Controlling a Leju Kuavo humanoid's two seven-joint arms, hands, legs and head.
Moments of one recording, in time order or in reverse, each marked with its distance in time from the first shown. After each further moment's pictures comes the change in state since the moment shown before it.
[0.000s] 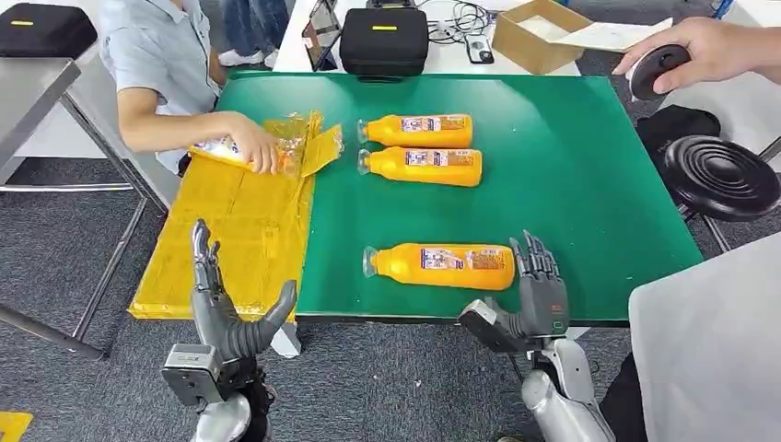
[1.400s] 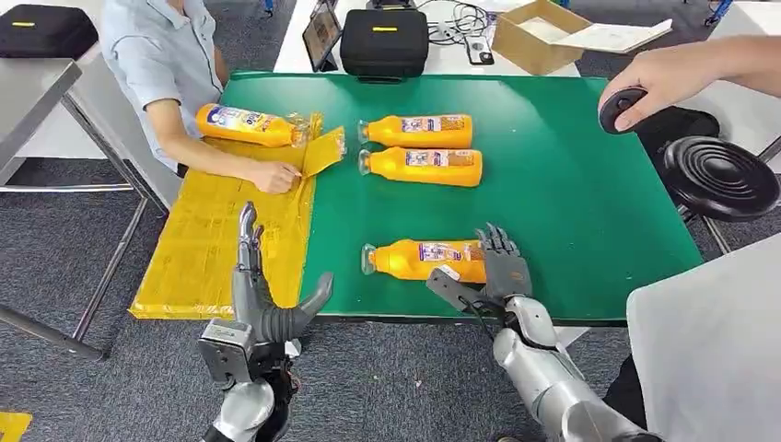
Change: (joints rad) left arm -0.086 -0.008 -0.096 0.061 0.001 -0.055 0.083; right arm -0.283 0.091 0.079 0.382 0.072 0.305 0.246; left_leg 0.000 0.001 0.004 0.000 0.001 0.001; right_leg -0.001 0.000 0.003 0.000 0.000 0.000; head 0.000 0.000
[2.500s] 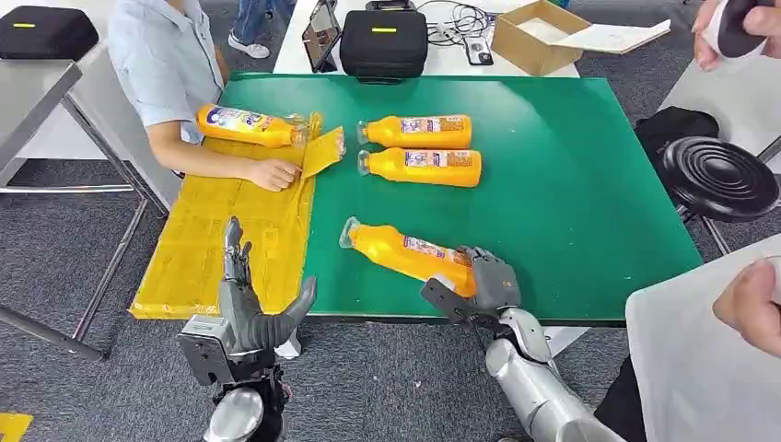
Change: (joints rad) left arm 0.065 0.001 0.036 -0.036 0.087 0.019 0.053; right arm 0.109 0.024 -0.004 -0.121 -0.170 -0.117 -0.187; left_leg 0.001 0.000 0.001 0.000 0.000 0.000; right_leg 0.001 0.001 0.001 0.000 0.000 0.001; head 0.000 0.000
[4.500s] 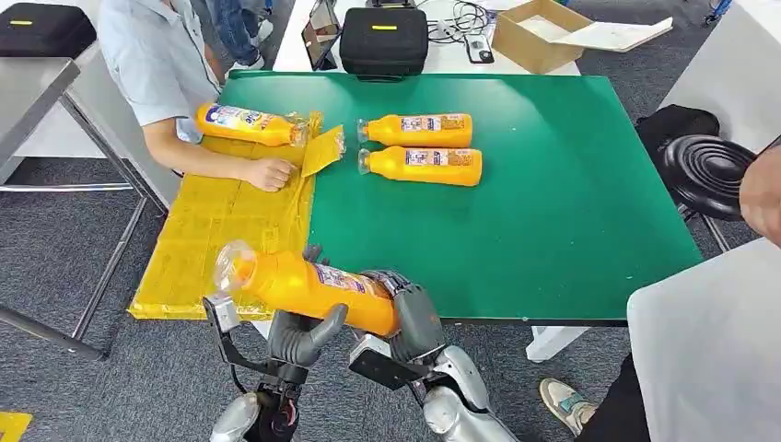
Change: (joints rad) left arm -0.002 0.009 -0.034 0.092 0.525 -0.540 0.218; right arm 0.225 0.078 0.346 -0.394 -0.246 0.051 -0.183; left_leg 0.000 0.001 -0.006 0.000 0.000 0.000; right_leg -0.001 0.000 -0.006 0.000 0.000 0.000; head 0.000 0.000
